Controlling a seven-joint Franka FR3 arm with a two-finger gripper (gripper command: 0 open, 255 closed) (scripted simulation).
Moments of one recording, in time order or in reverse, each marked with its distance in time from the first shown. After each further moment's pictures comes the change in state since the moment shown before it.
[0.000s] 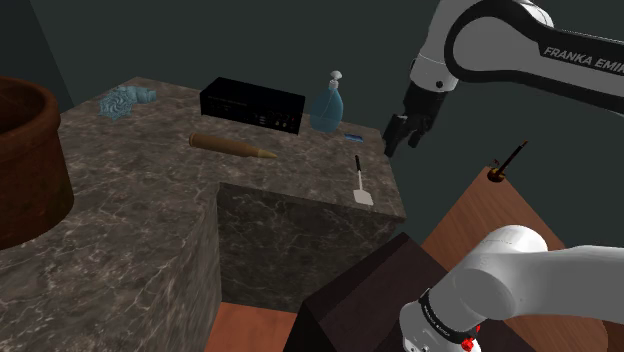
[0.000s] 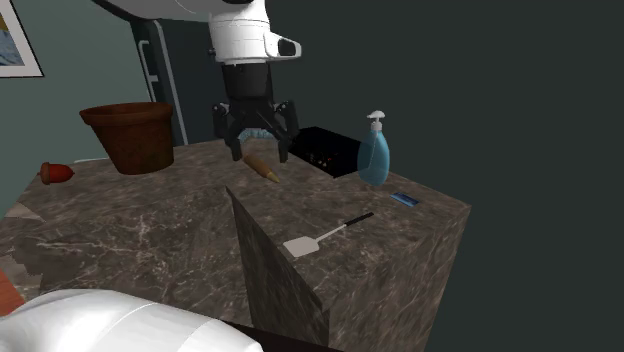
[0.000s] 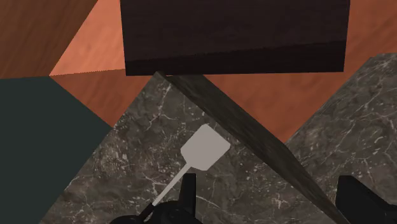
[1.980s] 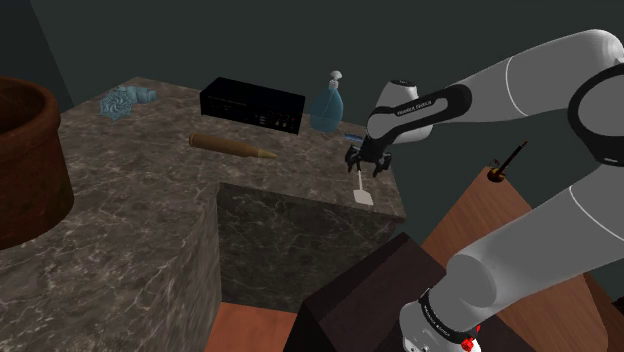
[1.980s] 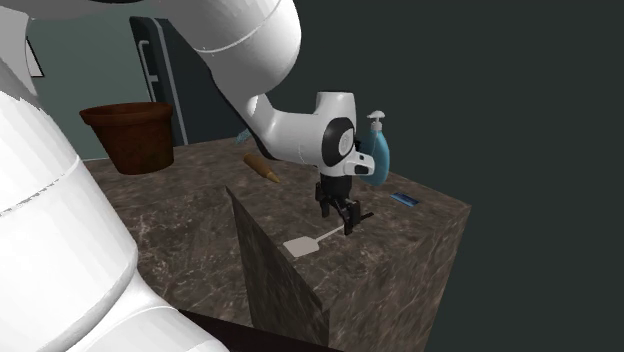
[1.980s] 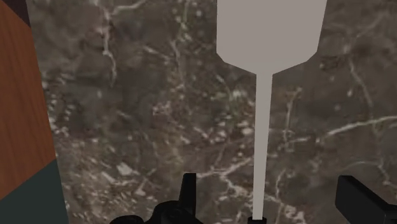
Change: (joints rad) arm -0.250 0.643 -0.047 -0.101 -0.021 0.816 0.454
